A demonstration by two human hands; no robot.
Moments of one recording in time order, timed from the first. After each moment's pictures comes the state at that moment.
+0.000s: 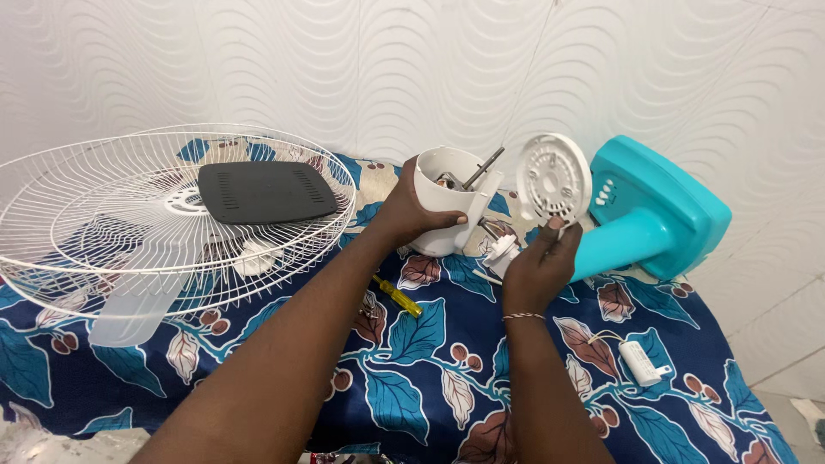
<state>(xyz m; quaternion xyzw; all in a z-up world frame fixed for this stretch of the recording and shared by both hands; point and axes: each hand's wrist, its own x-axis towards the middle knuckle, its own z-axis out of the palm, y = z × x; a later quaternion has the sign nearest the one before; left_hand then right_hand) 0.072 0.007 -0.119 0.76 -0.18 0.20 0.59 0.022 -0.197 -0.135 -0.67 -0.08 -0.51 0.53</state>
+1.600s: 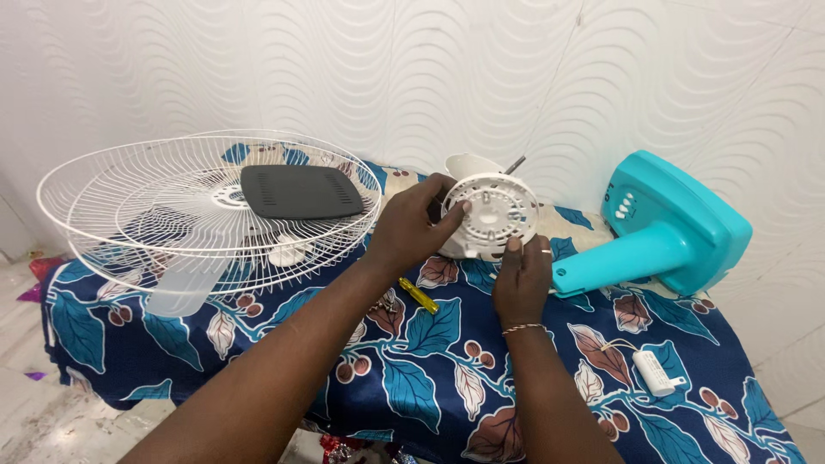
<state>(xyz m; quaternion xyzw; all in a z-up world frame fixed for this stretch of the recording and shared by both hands) -0.034 0.002 -0.065 0.83 -0.14 0.33 0.42 0.016 -0.189 -0.154 -0.74 -0.24 -0.46 0.43</state>
